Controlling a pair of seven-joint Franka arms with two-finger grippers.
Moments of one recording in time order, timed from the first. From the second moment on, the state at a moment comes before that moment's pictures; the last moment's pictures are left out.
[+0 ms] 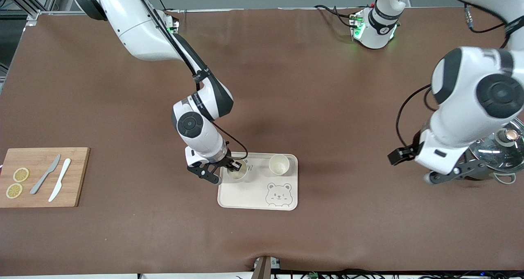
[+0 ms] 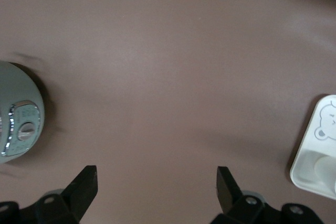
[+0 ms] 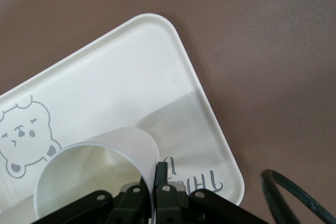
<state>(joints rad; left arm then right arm) -0.21 0.38 0.01 -1.34 0.09 1.75 -0.44 0.48 0.77 0.06 -1.46 0.05 2.43 0.97</state>
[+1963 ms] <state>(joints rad) -0.06 0.09 -0.03 -1.45 0.05 1.58 0.02 0.50 0.80 0.05 -1.45 -0.02 2.46 1.03</state>
